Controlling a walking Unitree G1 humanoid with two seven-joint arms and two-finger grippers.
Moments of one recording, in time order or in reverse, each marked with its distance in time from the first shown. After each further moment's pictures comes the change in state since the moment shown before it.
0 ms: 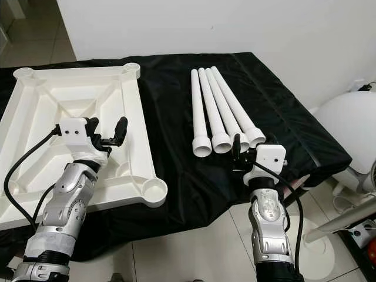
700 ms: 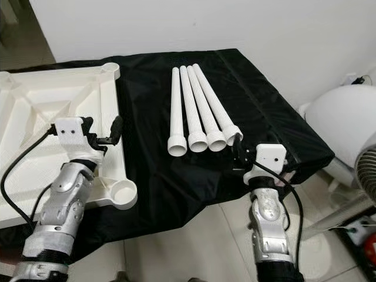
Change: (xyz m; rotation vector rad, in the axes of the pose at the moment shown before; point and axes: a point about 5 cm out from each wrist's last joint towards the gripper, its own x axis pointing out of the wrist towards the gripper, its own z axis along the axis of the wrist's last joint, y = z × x) left arm 0.002 -0.001 -0.001 0.013 0.001 0.013; right arm -0.001 -0.003 -0.003 -0.004 0.007 -0.011
